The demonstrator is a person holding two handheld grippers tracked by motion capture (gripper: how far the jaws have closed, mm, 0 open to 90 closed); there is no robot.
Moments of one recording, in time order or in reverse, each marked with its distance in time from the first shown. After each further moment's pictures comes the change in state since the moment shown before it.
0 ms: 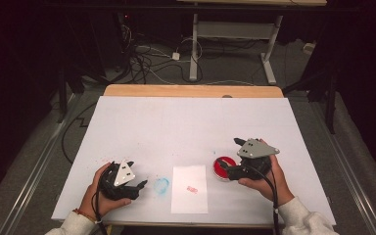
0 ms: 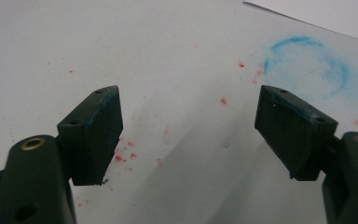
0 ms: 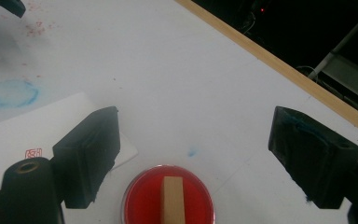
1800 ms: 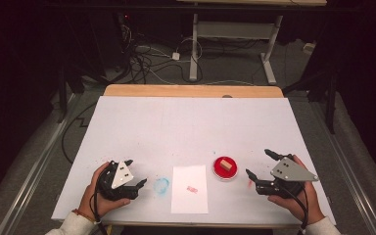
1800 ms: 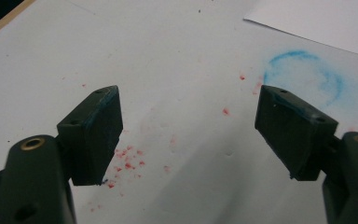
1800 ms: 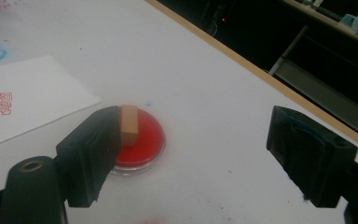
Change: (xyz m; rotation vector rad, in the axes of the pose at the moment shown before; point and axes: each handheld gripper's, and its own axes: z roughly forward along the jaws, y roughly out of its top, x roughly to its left) left arm -0.001 0.000 -0.007 -0.050 0.022 0.006; right arm -0.010 -0.055 -0.062 -0.043 -0.144 -0.020
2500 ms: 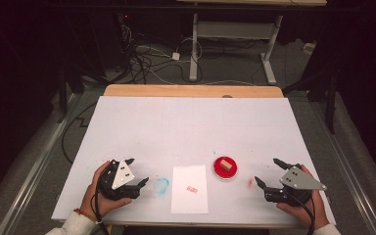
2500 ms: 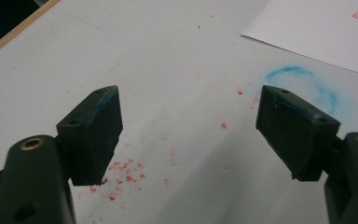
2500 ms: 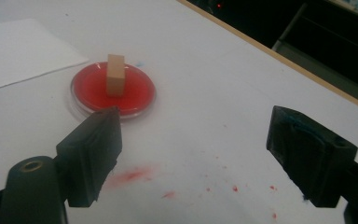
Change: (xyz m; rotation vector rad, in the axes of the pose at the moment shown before) left arm -0.002 0.005 -0.001 -0.030 0.009 0.011; right arm -0.007 -0.045 -0.006 0.027 -0.021 0.044
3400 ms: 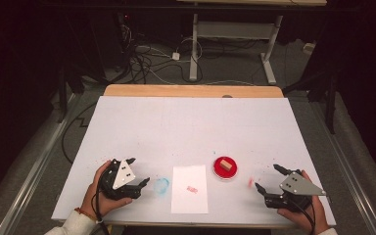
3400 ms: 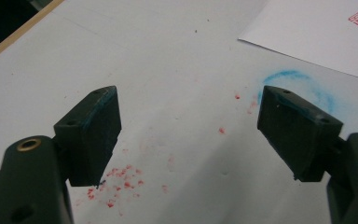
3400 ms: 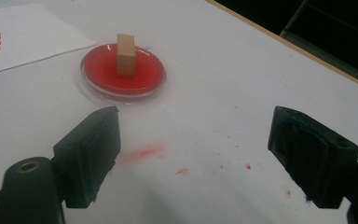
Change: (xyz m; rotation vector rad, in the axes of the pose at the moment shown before) left arm -0.001 0.002 0.002 -0.008 -0.008 0.010; right arm 0.007 -0.011 -0.004 0.026 0.018 0.006
